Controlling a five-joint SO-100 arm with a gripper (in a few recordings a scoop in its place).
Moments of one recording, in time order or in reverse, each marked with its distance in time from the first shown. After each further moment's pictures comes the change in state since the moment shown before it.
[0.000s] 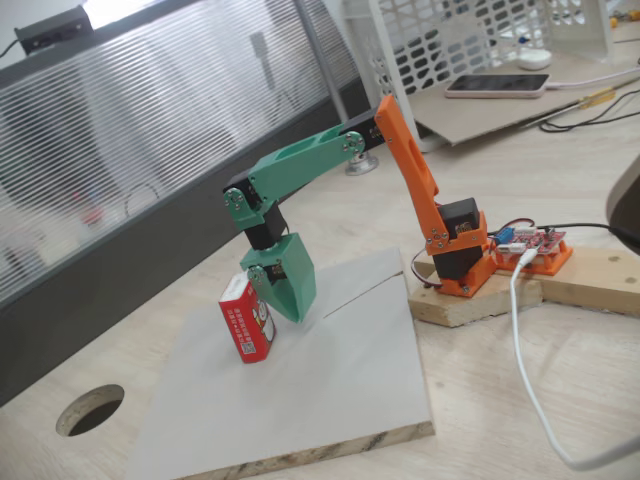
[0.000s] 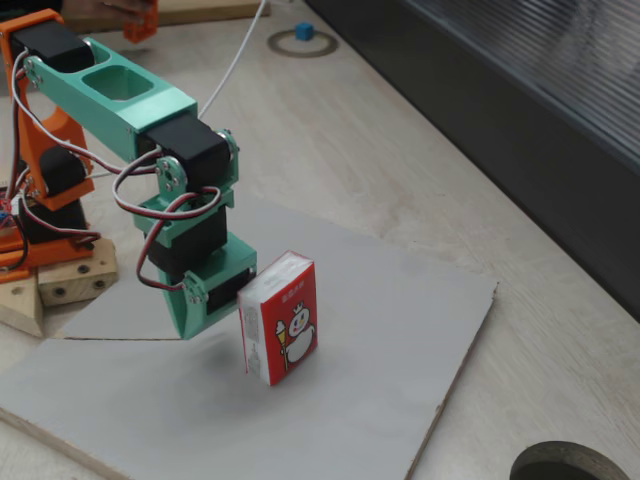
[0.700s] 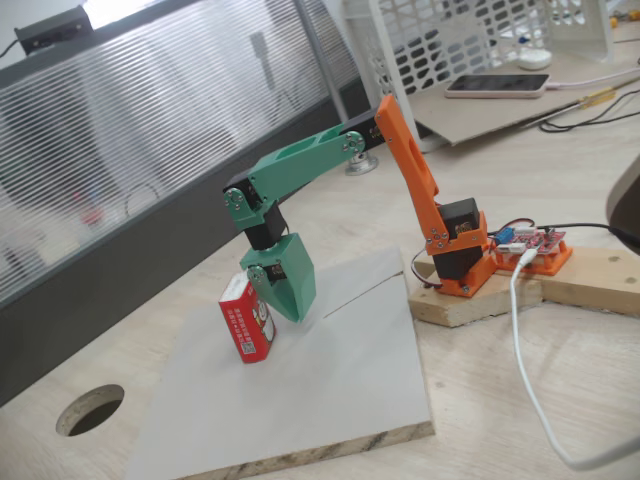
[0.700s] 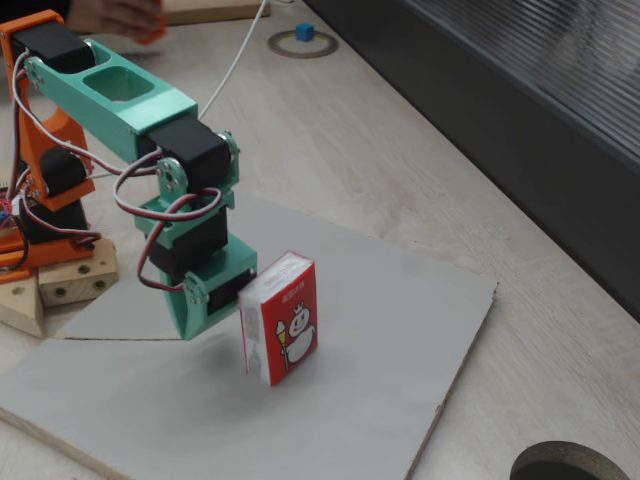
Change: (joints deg) arm 0.0 0.0 -0.5 0.0 0.0
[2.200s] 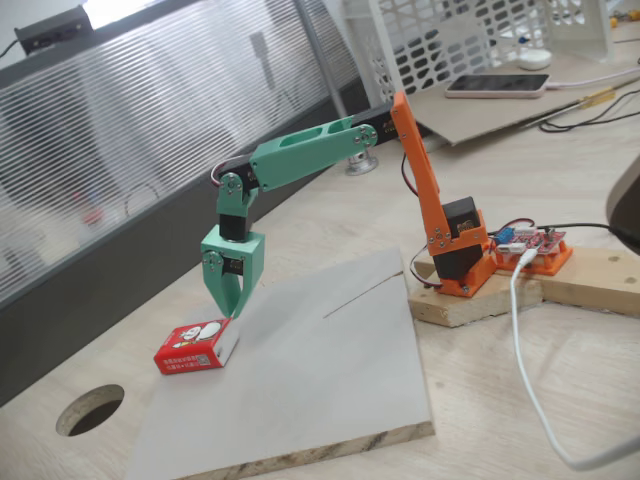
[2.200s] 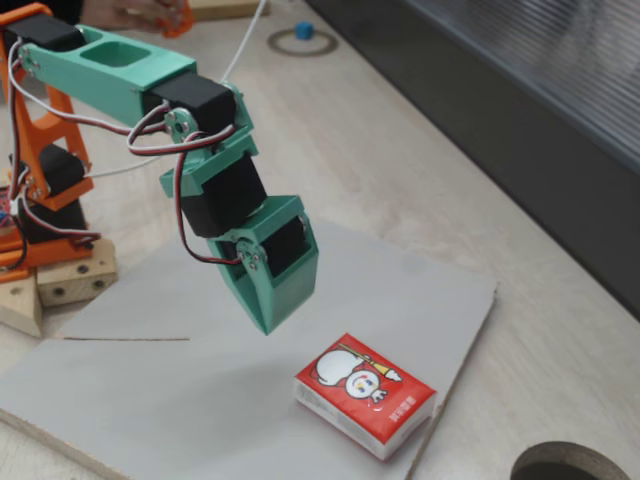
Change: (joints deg) arm -5.9 6.0 -1.1 -24.9 0.0
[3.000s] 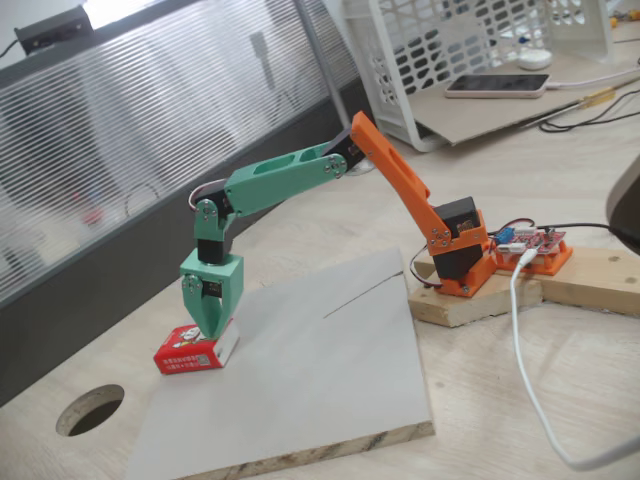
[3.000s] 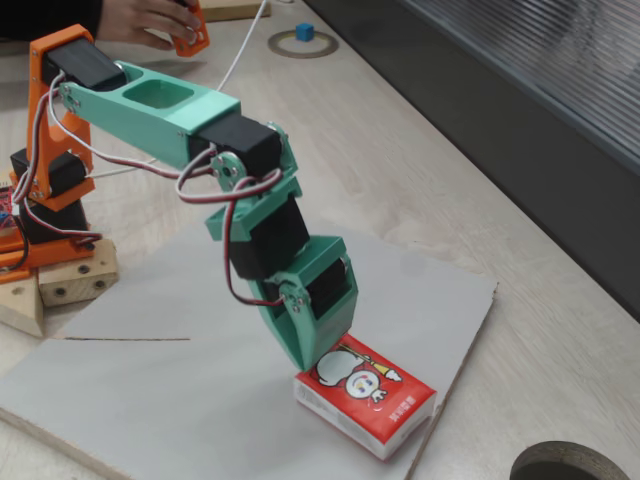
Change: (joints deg) arm 0.0 -18.3 -18.3 1.8 0.0
